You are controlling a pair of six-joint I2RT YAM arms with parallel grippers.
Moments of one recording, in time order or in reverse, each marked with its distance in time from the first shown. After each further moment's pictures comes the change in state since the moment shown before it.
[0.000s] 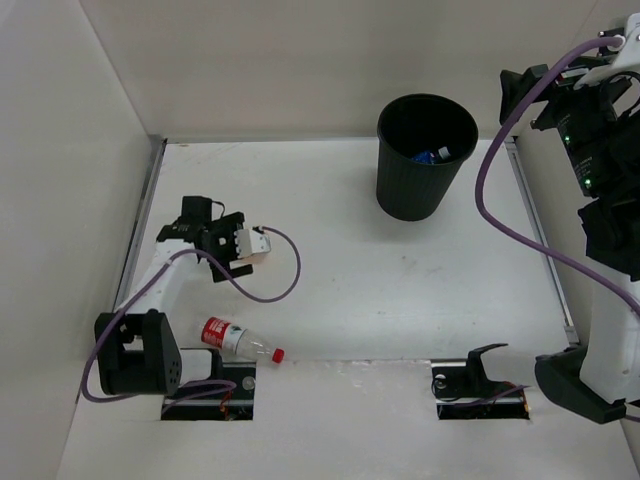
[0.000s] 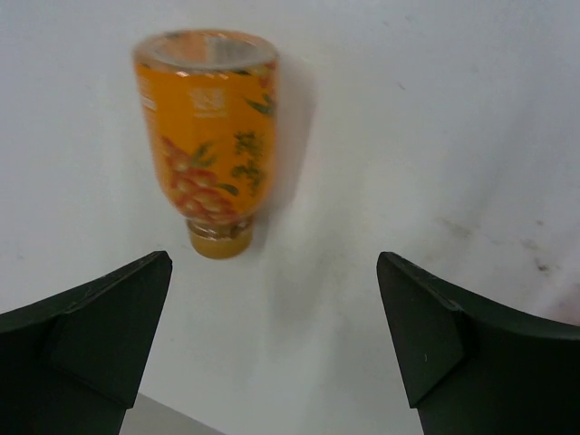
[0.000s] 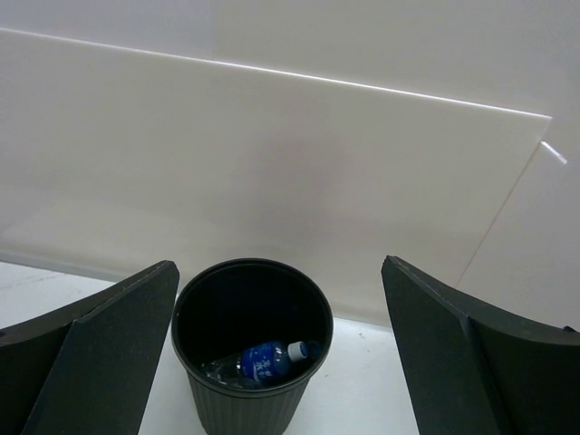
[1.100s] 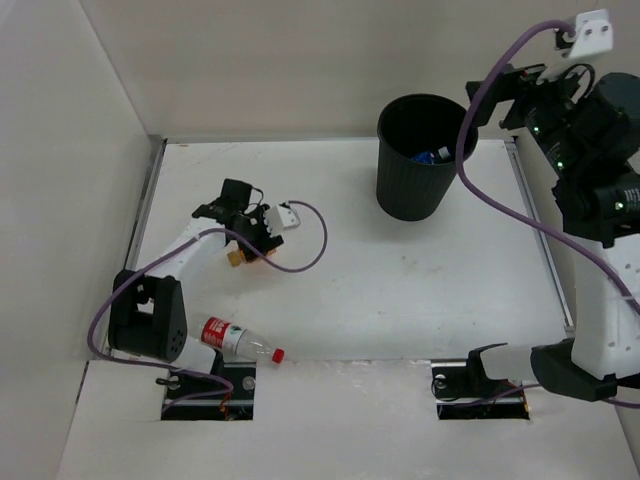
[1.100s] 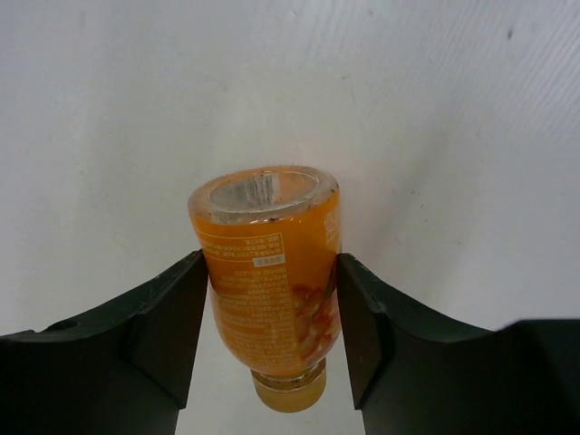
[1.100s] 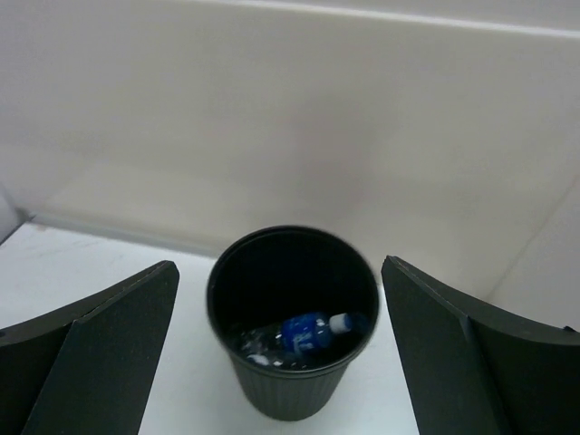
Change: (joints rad) left arm -0.217 0.231 0.124 0.153 -0.073 -0.374; right arm -0.040 0.047 -0.057 -0.010 -0.092 0.109
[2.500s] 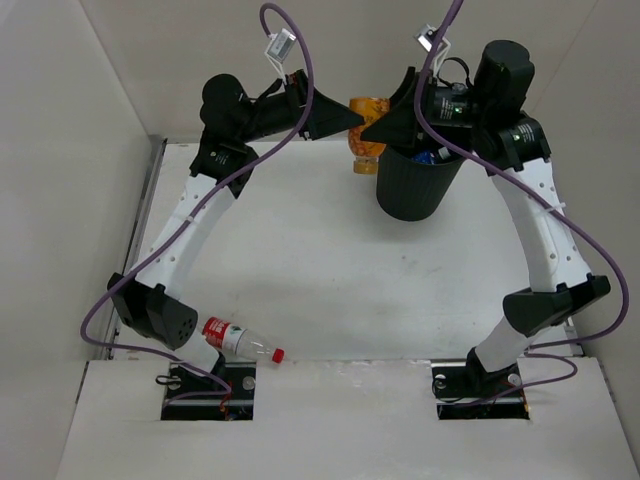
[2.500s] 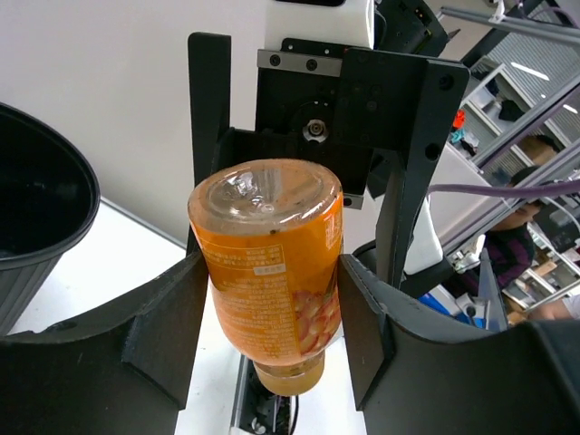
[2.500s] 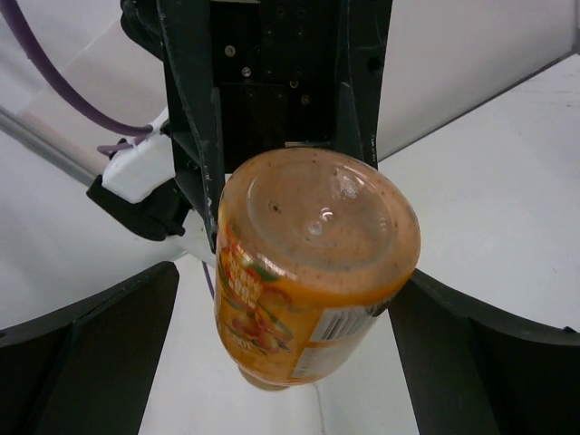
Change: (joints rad) left arm -0.198 0.107 0.802 0.780 0.606 -1.971; right arm 0.119 0.346 0.013 0.225 -1.122 0.609
